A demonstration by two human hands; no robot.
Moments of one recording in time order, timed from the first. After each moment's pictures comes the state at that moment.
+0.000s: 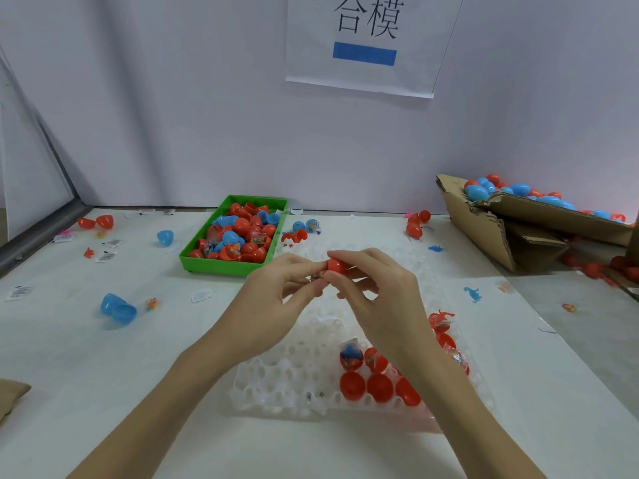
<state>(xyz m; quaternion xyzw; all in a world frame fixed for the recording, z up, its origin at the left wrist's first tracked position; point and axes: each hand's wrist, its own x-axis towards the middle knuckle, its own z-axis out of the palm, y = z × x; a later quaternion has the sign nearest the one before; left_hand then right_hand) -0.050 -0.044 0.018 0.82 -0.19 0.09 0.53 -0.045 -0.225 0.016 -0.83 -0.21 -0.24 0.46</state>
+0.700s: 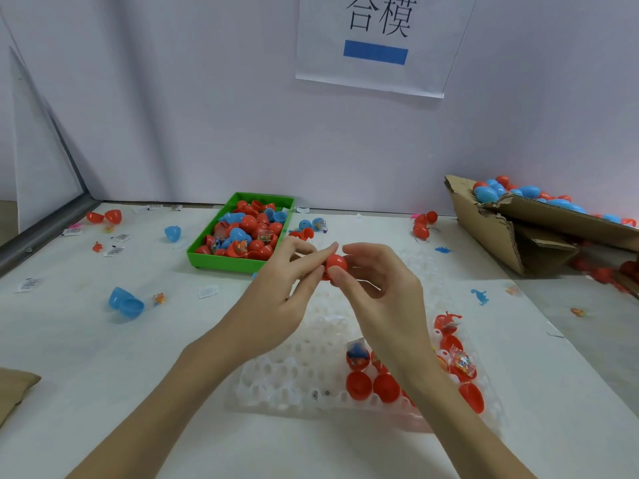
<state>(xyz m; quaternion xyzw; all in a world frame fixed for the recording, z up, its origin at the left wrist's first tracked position) -0.049 -0.041 0.018 0.85 -0.23 0.16 0.46 -0.053 -0.209 0.014 -0.75 -0.15 -0.20 0.61</state>
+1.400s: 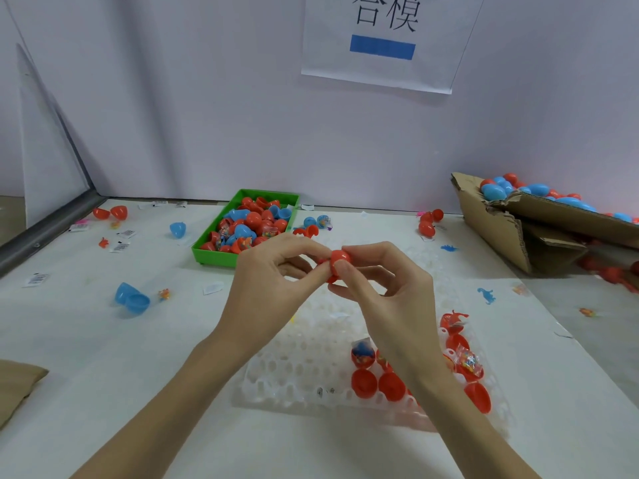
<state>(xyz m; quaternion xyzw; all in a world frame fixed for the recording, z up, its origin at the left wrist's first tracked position) -0.052 -0.041 0.027 0.79 -0.18 0.22 0.54 -0.058 -0.208 0.017 -0.70 -0.16 -0.17 0.67</state>
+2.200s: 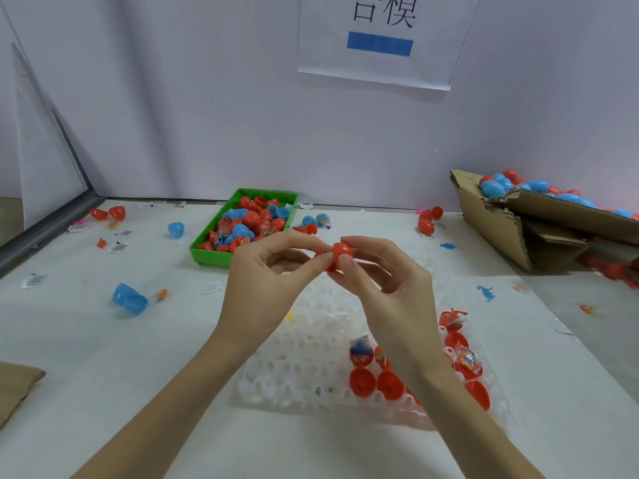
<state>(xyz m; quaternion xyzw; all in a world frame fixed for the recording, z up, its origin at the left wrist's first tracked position) -0.055 -0.048 0.028 0.73 -0.13 0.22 0.64 -0.056 -0.208 0.018 -0.68 -0.16 -0.17 0.69</state>
